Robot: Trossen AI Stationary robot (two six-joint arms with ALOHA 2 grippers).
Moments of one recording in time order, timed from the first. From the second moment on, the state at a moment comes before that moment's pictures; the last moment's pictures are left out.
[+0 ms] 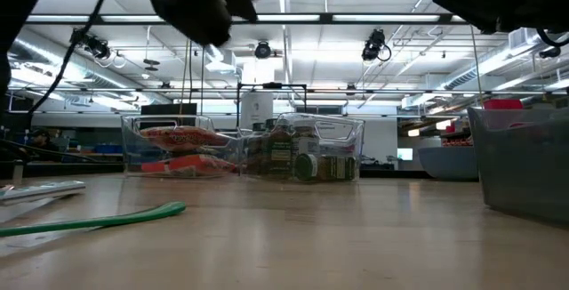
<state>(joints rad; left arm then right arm) -0.25 2.14 1.23 1.49 -0.16 0.30 0.58 1.14 0.02 1.54 0.81 -0.62</state>
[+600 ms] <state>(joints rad) -0.24 2.48 1.62 1.25 -0.01 0.20 0.58 1.14 0.02 1.54 0.82 -0.62</state>
